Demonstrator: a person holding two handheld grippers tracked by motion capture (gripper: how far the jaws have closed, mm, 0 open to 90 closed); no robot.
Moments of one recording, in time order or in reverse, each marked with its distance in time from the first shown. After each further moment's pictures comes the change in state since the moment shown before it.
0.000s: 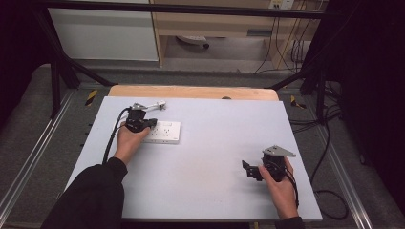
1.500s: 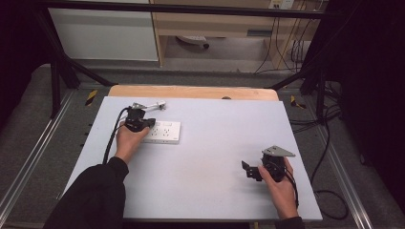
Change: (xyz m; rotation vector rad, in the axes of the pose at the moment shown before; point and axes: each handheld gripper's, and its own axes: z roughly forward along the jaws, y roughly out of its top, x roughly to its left) left arm 0.004 0.000 -0.002 0.020 0.066 0.007; right arm 0.000 -0.001 0.001 0.011 0.004 -0.002
